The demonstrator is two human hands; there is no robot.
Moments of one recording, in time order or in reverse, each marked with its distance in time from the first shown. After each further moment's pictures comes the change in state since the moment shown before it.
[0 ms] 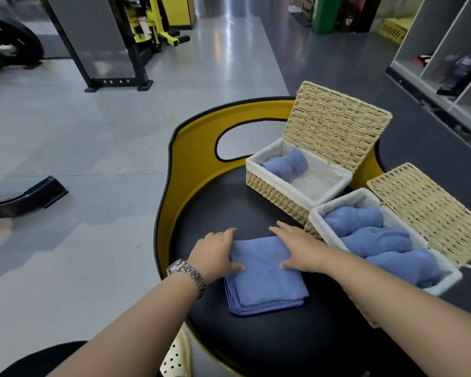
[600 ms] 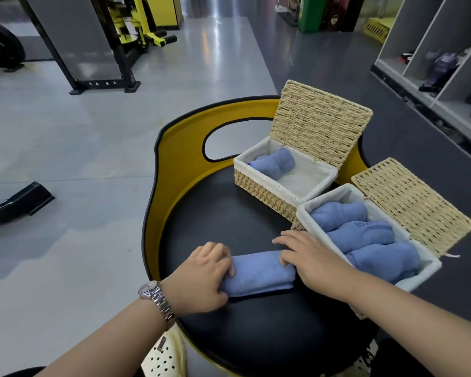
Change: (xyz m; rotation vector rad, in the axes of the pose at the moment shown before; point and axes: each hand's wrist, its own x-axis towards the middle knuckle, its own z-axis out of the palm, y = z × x) left_hand -0.043 -0.008 0.009 0.149 0.187 0.505; right_hand -0.052 0.031 0.022 -0.320 0.446 -0.421
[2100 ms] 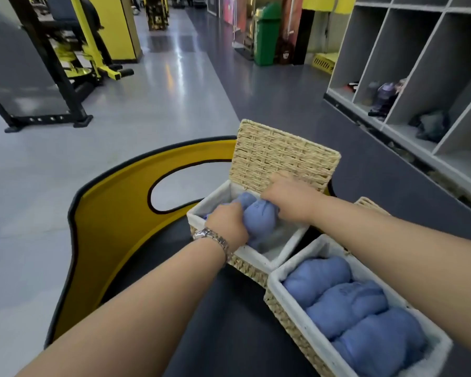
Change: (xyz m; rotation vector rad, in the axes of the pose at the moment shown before) left_hand 0.282 -0.012 -0.060 -0.077 -0.030 -0.426; right_hand 0.143 0.188 -0.084 -0.354 -0.138 0.176
